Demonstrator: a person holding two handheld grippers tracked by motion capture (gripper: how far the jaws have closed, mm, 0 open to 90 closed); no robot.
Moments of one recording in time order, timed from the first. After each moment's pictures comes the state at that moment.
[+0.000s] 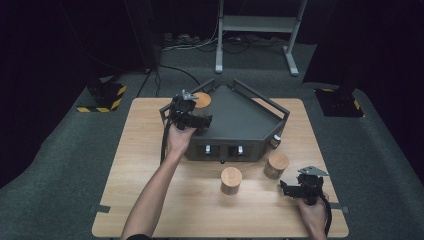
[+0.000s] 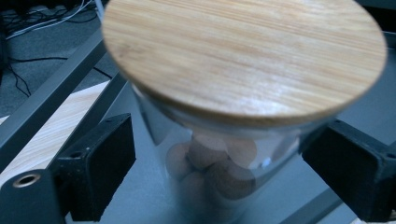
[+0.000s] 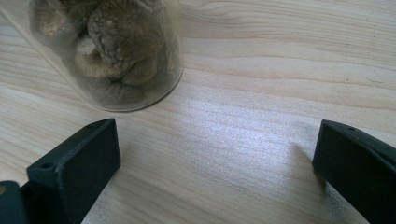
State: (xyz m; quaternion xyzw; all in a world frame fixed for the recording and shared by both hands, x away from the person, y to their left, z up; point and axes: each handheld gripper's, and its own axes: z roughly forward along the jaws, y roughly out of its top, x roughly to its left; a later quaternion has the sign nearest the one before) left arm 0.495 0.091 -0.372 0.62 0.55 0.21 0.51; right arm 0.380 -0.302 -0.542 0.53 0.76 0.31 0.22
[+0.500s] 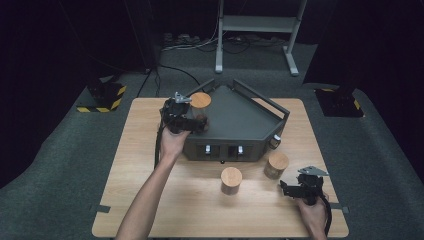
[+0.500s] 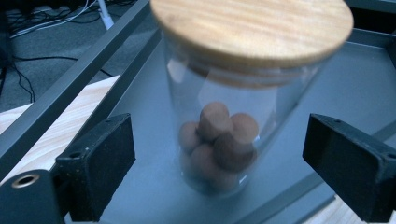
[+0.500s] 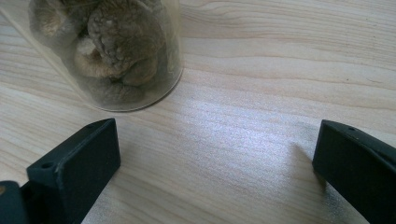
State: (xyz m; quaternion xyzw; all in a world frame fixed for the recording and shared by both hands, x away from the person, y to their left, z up) left arm 0.477 0.108 -0.368 0.61 0.56 0.21 0.52; right arm 0.380 -0.302 -0.542 0.53 0.76 0.31 0.22
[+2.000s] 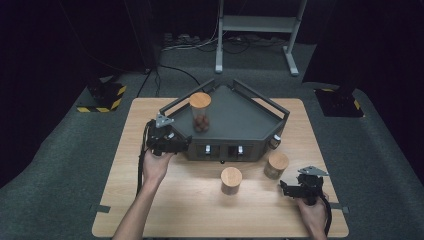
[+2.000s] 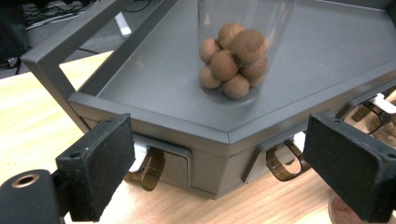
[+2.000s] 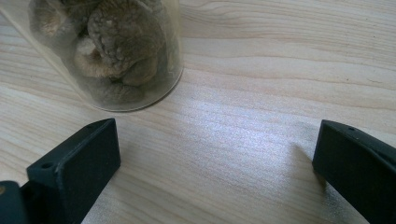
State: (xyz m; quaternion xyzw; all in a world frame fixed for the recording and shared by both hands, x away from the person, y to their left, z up) left arm 0.419 0.144 -0.392 0.60 0.57 0.22 0.52; right arm 0.380 -0.302 -0.542 0.53 0.76 0.31 0.22
